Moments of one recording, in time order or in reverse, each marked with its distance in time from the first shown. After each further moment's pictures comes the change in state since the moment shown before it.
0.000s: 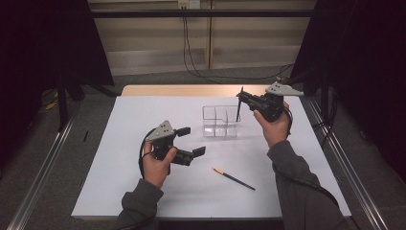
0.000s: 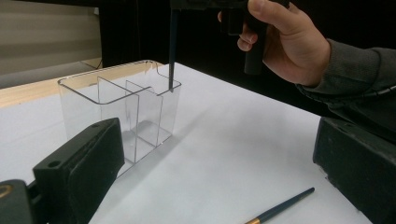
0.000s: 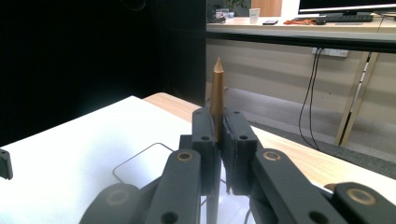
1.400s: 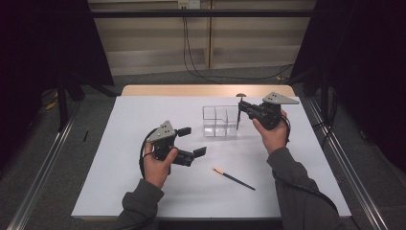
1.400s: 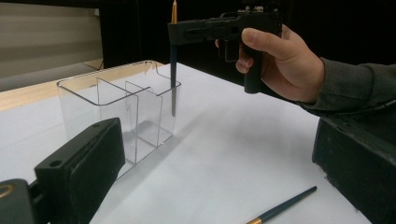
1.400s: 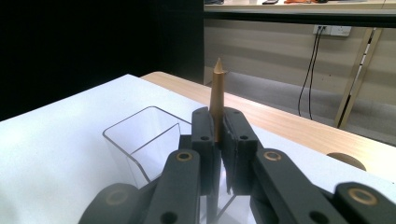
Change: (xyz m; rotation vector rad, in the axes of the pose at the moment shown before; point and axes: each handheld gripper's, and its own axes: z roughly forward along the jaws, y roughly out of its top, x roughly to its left) left arm -0.002 0.000 0.001 0.005 0.003 0.018; right arm -0.002 -0.030 0.002 0.058 -0.014 0.002
